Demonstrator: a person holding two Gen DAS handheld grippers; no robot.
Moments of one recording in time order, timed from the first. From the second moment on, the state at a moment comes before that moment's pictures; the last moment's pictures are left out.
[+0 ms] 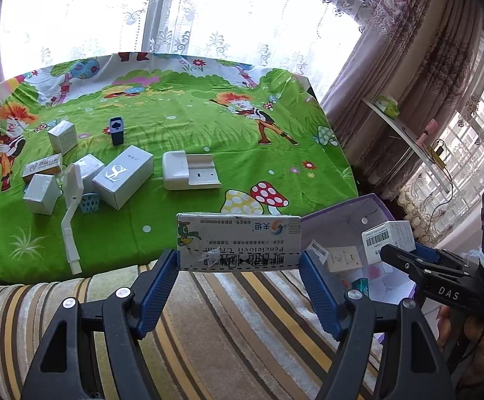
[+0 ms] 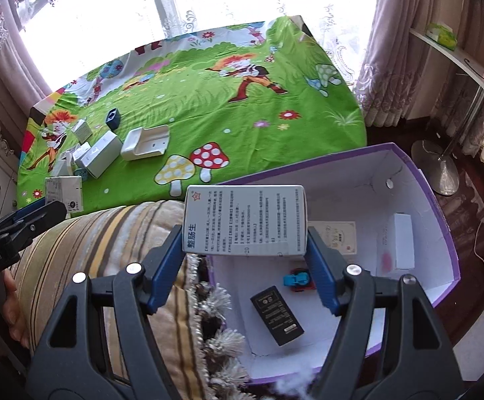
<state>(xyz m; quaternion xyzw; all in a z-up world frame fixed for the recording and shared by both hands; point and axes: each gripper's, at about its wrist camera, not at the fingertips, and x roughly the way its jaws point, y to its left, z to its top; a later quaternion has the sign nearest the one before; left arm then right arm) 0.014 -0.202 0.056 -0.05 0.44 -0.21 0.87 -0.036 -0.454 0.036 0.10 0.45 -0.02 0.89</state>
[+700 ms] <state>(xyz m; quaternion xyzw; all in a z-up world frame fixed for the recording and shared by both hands) -0.013 -0.319 0.050 0.05 0.46 -0.32 0.83 -0.090 -0.565 -0.001 0.15 0.48 -0.13 0.85</state>
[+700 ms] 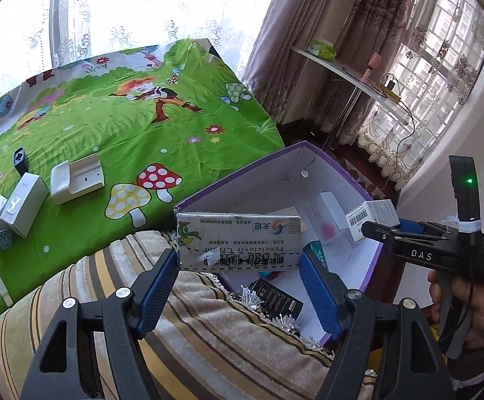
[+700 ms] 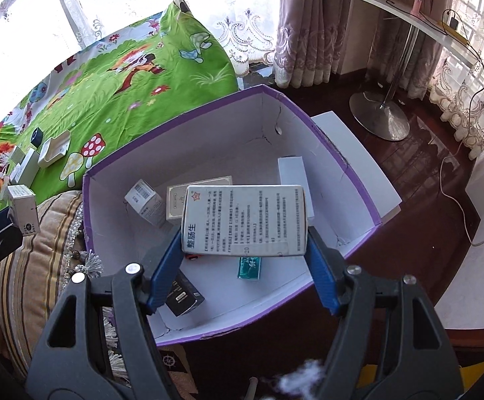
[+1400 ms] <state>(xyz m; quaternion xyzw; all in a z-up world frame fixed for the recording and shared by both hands) 0.019 -0.331 0.038 0.02 0.50 -0.33 0.80 -0.088 -0.536 -0.025 0.12 0.54 -0.06 0.83</state>
